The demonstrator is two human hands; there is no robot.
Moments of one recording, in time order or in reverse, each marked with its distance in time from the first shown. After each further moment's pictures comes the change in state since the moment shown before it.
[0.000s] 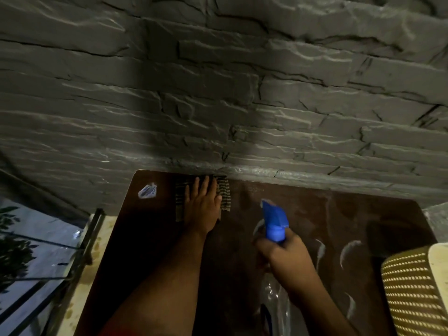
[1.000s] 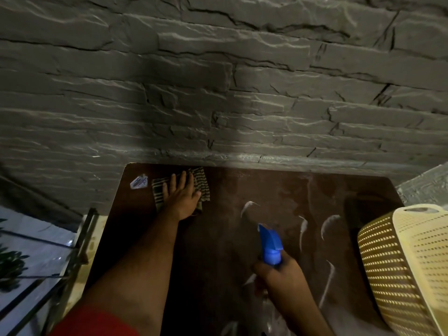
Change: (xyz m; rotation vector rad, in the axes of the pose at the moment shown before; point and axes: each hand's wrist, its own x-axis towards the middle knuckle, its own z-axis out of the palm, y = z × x) left_hand -0.014 -0.027 -0.025 -0.042 -0.346 -0.038; right_hand -0.066 0.058 -0.013 -0.148 0.103 0.175
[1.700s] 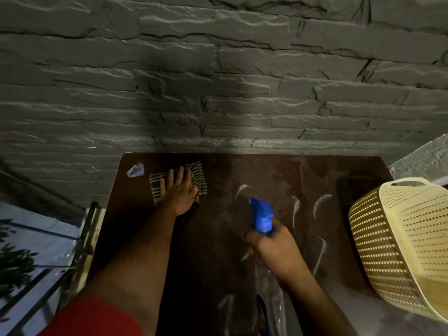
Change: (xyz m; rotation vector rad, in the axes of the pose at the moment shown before) left_hand -0.029 0.001 0.013 0.048 -0.010 0.032; right_hand -0.017 -0.022 -0.015 0.089 -0.059 -0.032
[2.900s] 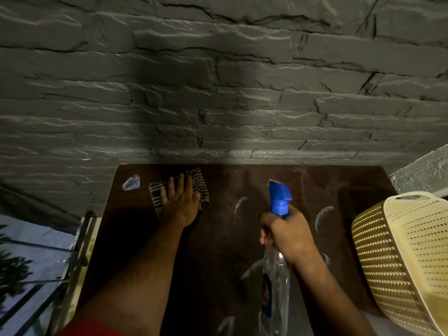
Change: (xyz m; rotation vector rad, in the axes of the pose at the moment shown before) left_hand 0.016 0.017 0.006 0.026 0.132 -0.053; right_hand 0.051 -0.031 -0.019 0.076 0.114 -0.127
